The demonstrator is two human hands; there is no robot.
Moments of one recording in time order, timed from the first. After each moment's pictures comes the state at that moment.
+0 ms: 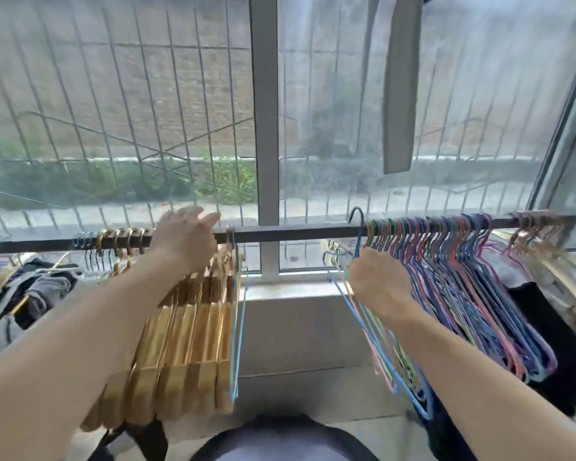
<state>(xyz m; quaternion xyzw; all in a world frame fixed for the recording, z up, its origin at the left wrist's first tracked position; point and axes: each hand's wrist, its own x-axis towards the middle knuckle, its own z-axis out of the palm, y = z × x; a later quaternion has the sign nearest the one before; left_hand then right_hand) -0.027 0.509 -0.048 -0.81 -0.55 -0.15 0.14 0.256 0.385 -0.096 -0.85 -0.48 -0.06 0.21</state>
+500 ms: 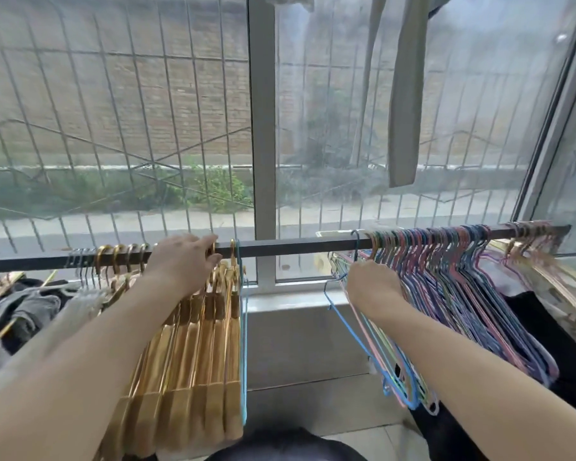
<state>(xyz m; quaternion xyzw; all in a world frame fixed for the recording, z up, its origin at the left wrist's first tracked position) -0.048 0.537 -0.057 -0.82 -0.54 -0.12 0.14 0.262 0.430 -0.099 -0.84 -0.51 -0.14 0.04</state>
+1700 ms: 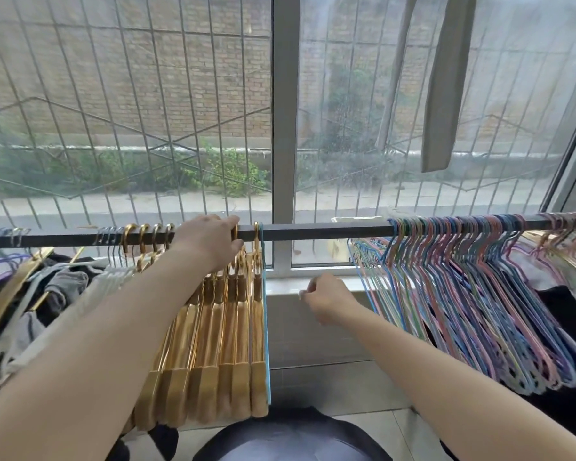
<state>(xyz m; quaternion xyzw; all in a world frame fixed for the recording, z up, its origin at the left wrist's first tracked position) -0.046 0.537 -0.048 -0.82 -0.55 -0.07 0.13 0.174 0.460 -0.145 -0.77 -0.55 0.21 0.26</state>
